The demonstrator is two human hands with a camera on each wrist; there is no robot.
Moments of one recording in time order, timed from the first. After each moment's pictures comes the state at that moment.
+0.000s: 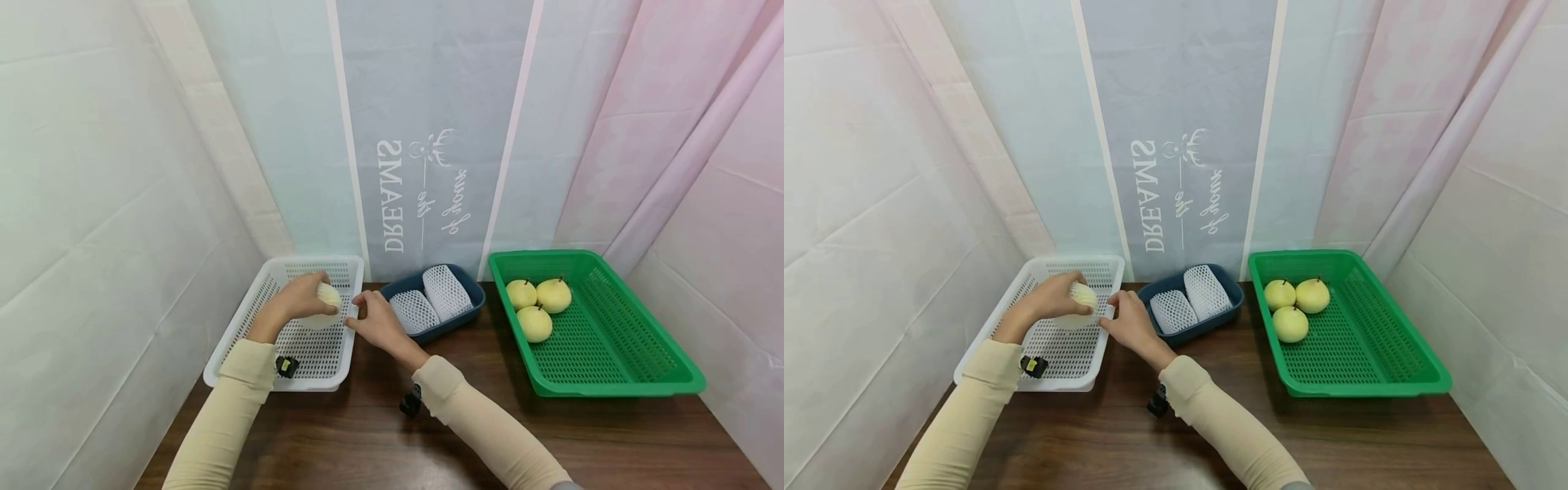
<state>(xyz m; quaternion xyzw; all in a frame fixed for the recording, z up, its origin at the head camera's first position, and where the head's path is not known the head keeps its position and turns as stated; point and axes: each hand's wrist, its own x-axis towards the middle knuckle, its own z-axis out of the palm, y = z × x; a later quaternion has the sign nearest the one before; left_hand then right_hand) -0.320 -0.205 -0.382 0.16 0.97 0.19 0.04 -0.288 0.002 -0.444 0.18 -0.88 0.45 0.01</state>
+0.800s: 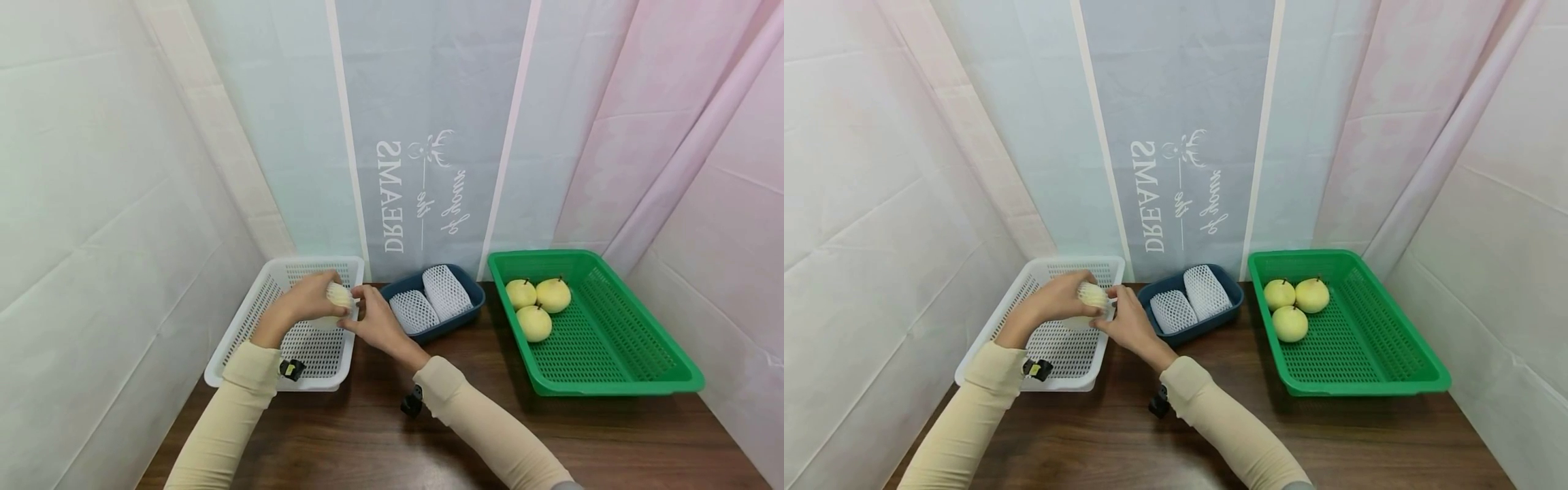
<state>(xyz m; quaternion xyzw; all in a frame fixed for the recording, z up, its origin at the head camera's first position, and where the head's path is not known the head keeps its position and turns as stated) -0.302 -0.184 -0.368 0.20 0.96 0.21 0.03 -0.285 0.004 -0.445 0.23 -0.84 0.49 0.02</state>
